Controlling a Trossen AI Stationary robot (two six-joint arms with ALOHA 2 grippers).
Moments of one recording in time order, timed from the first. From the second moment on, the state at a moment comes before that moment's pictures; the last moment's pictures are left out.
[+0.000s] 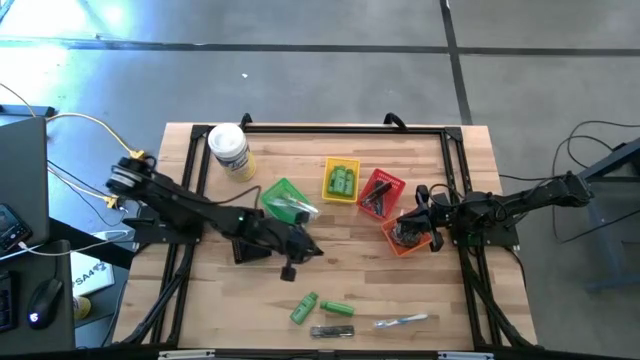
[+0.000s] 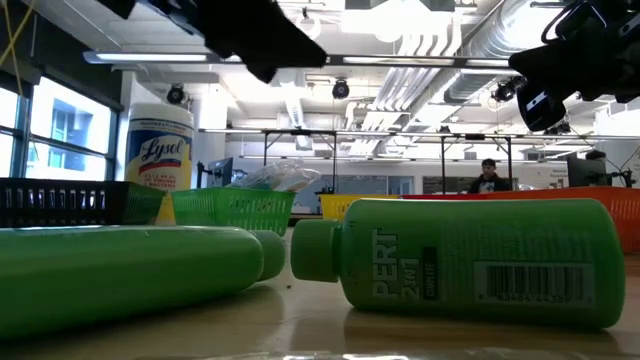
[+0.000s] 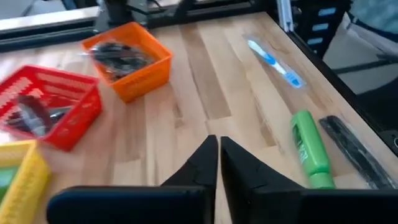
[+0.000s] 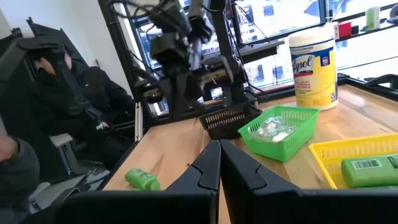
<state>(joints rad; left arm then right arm) -0.30 1.51 0.90 0.20 -0.12 0.00 0.20 0.34 0.01 0.38 0.11 0.27</state>
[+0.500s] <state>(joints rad) -0.36 1.67 0.91 0.30 -0.15 0.07 0.20 0.34 0.01 0.38 0.11 0.27</state>
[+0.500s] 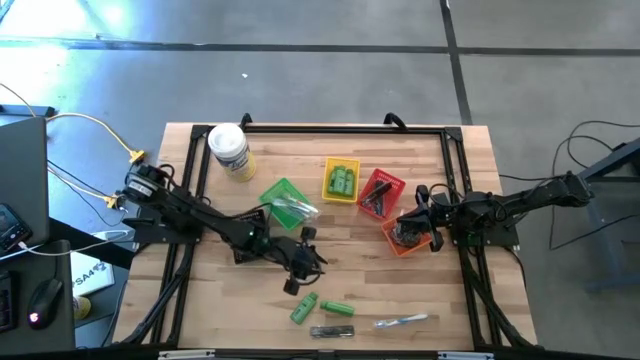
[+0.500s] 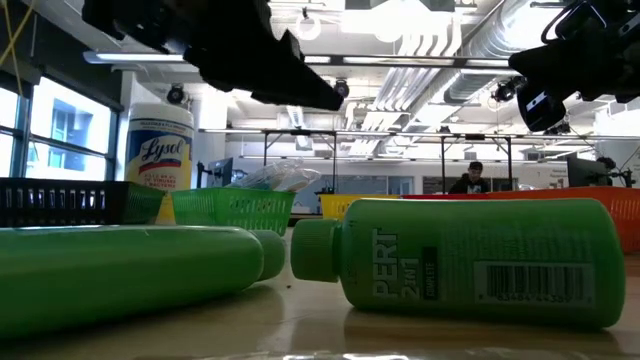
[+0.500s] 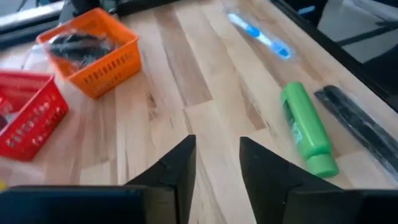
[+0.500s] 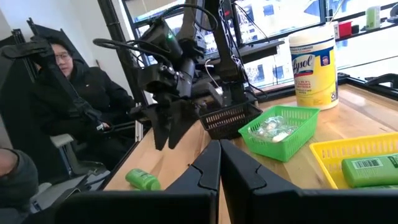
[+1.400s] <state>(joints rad) -0.38 1.75 1.23 -0.10 -0.07 -0.16 0.20 0.34 0.01 0.38 0.08 0.27</state>
